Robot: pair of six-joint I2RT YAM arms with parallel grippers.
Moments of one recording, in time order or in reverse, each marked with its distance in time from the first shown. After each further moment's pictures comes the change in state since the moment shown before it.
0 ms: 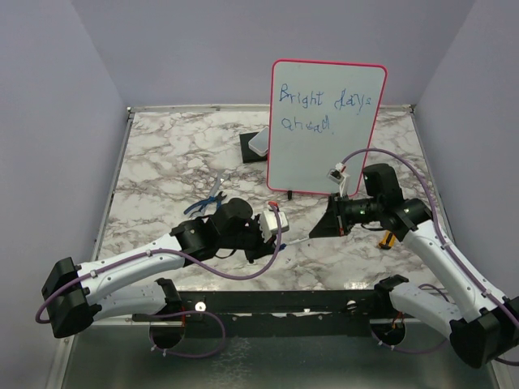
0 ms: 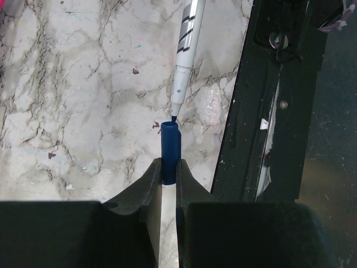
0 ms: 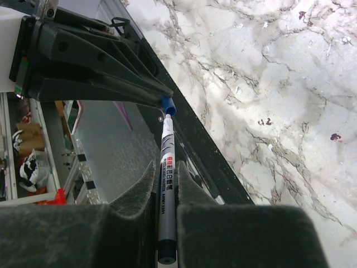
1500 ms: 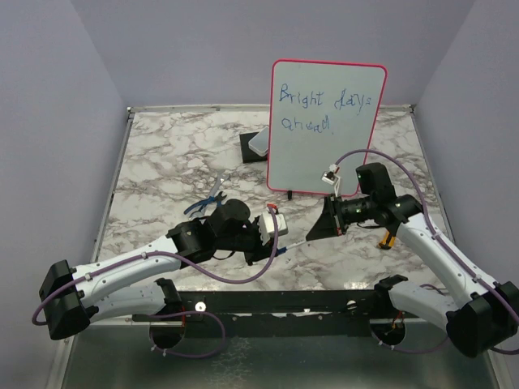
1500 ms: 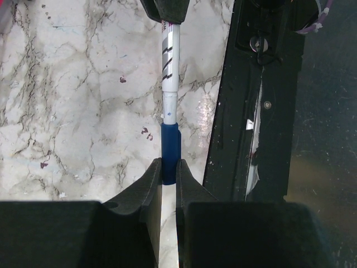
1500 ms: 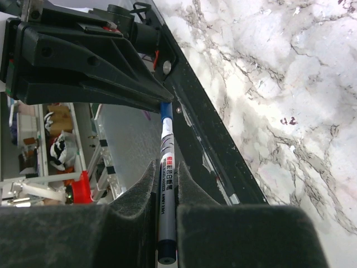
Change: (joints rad) left arm -0.013 -0.032 0.000 0.000 0.036 0.005; right arm 0.000 0.072 -0.018 0.028 -0.110 -0.007
